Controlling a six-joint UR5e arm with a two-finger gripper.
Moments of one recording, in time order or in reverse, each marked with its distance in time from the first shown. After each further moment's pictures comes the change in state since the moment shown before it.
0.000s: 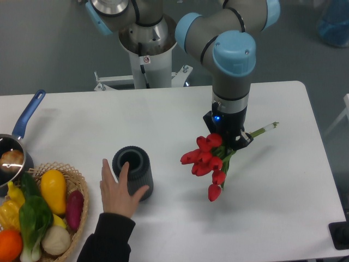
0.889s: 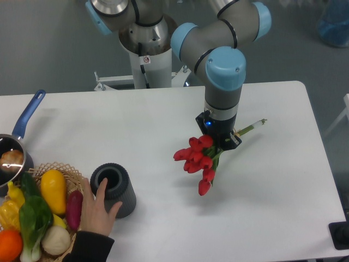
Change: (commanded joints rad) arm -0.002 -0.008 -0.120 0.009 -0.005 0.003
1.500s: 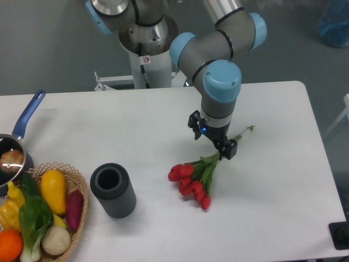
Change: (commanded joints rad) arm 0.035 -0.046 0.024 0.026 -0.002 0.008
